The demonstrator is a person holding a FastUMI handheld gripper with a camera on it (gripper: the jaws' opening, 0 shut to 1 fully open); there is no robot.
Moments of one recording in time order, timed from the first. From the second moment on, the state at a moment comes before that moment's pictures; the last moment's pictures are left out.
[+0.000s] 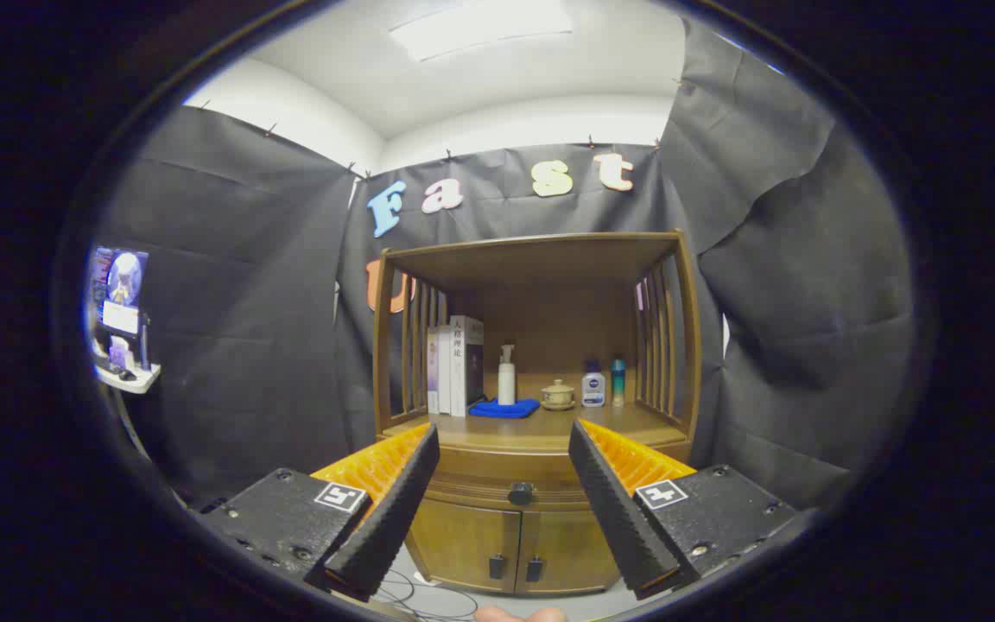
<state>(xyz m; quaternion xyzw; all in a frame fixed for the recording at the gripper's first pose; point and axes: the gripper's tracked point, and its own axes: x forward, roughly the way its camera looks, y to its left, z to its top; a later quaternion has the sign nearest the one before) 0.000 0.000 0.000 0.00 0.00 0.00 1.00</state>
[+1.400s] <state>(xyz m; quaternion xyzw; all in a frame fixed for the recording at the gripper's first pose) 0.126 0.000 -0.116 0.02 0.10 -0.01 0.99</state>
